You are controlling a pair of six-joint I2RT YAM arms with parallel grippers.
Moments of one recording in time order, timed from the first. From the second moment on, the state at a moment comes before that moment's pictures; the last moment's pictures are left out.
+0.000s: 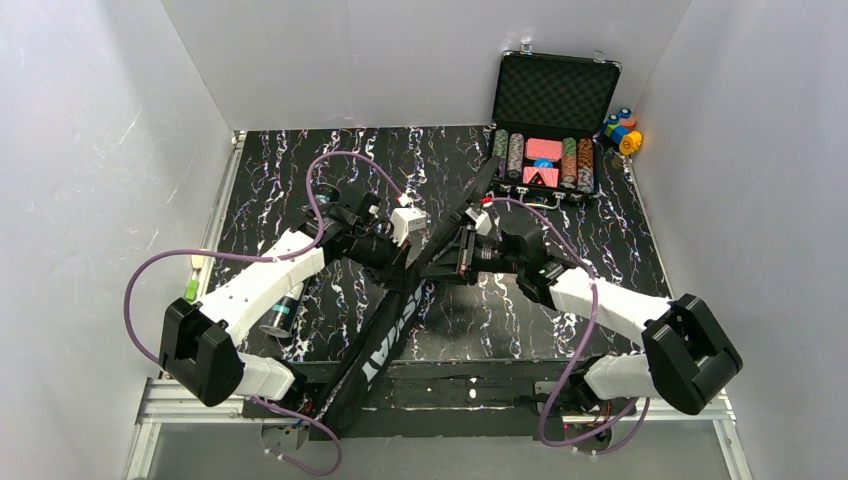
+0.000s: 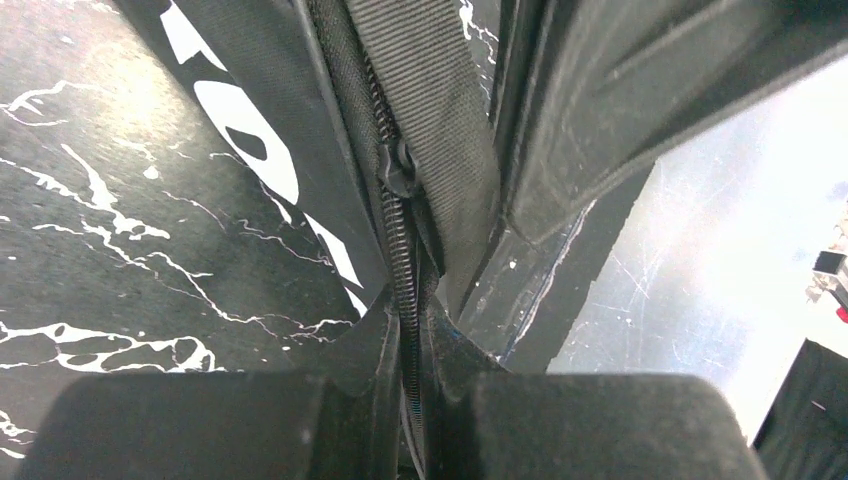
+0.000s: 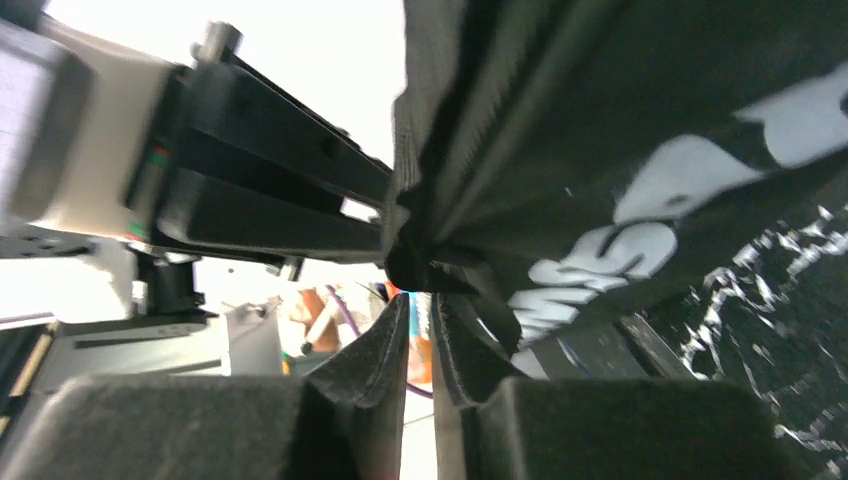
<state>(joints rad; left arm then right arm) -0.60 1.36 1.13 -0.81 0.61 0.12 0.69 1.30 0.63 0.41 -0.67 1.30</state>
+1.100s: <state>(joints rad) -0.52 1.61 1.44 -0.79 0.27 -0.24 1.07 1.33 1.26 -0.57 0.03 0.81</state>
